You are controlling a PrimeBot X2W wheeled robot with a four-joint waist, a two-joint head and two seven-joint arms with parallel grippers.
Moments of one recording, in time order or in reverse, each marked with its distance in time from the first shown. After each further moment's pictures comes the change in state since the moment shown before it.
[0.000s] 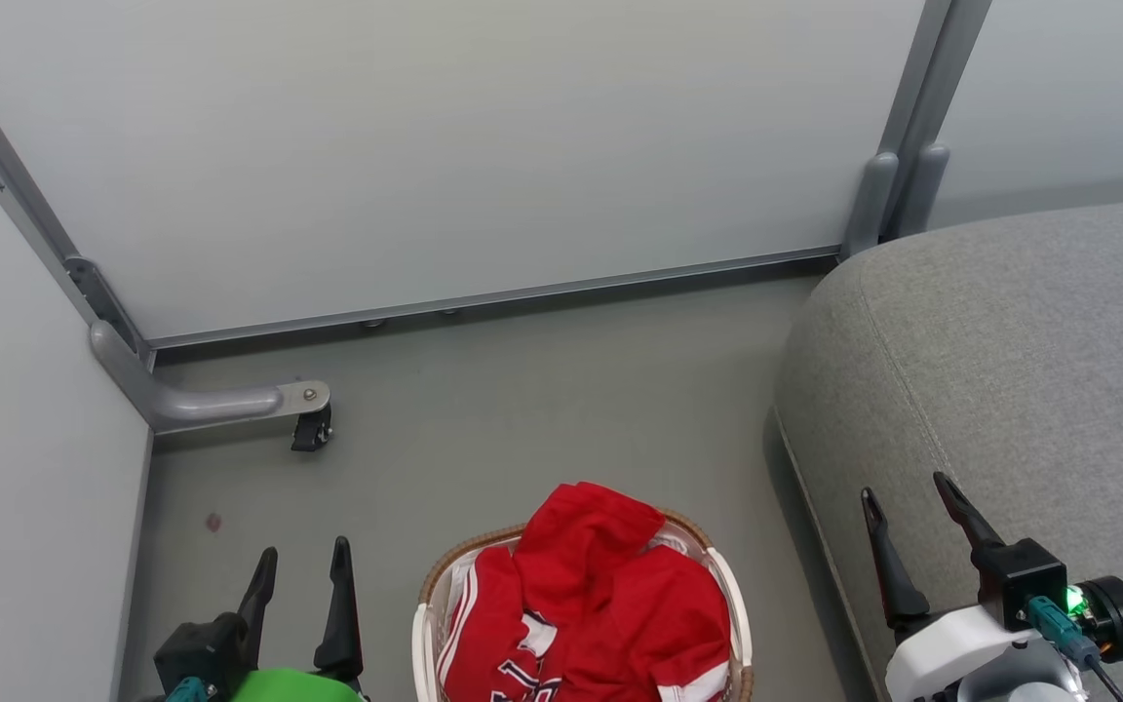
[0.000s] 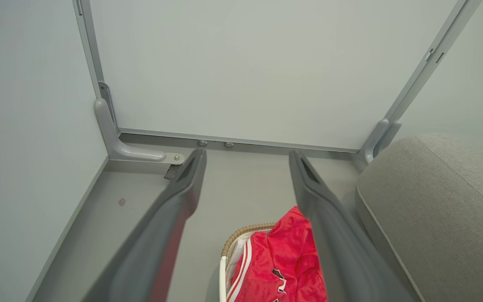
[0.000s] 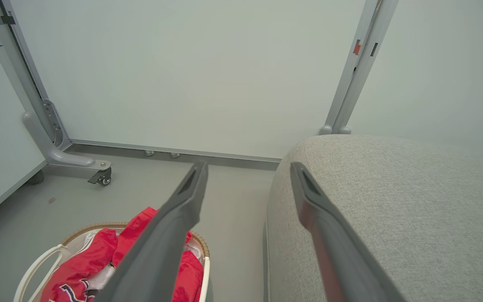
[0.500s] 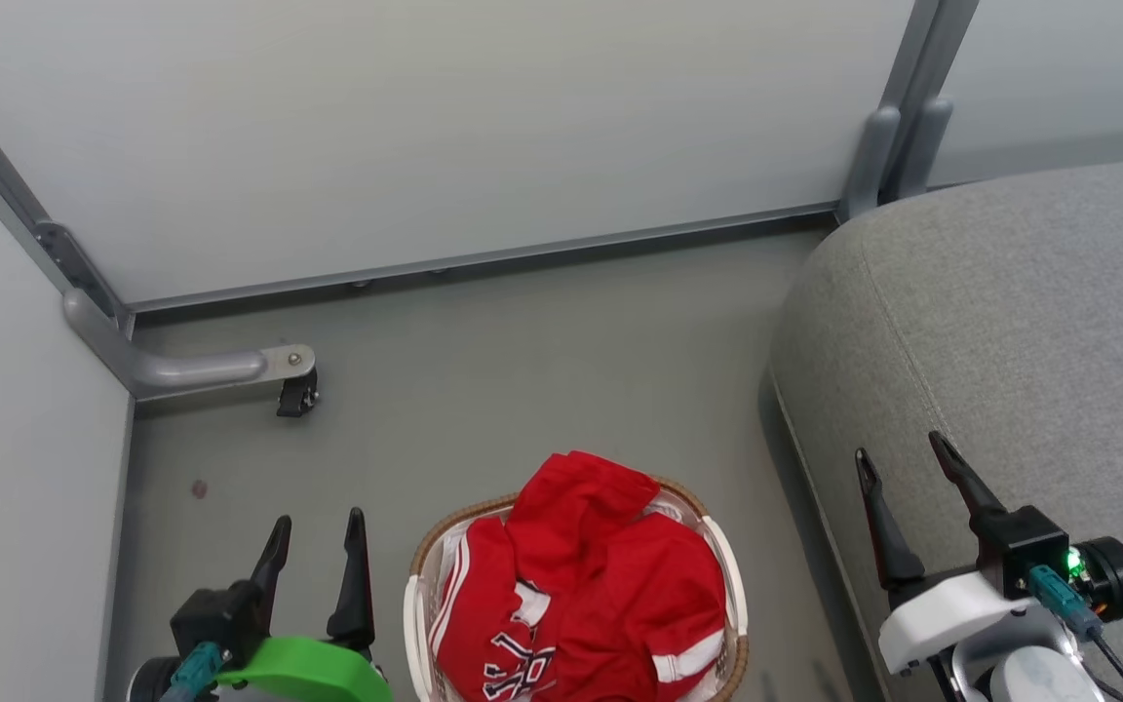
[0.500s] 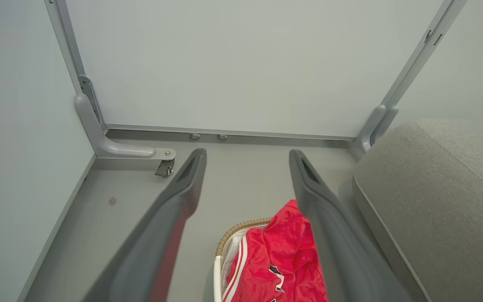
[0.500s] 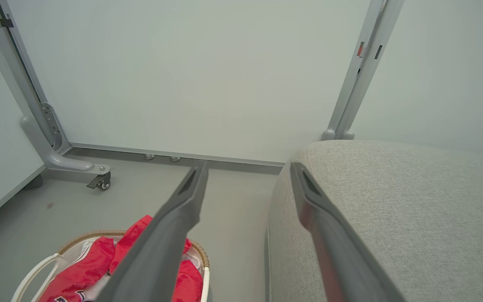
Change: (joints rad) left arm -0.043 0.000 -0.021 0.022 0.013 -0.002 0.000; right arm -0.035 0.000 0.010 -0.028 0.003 0.000 0.000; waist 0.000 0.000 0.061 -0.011
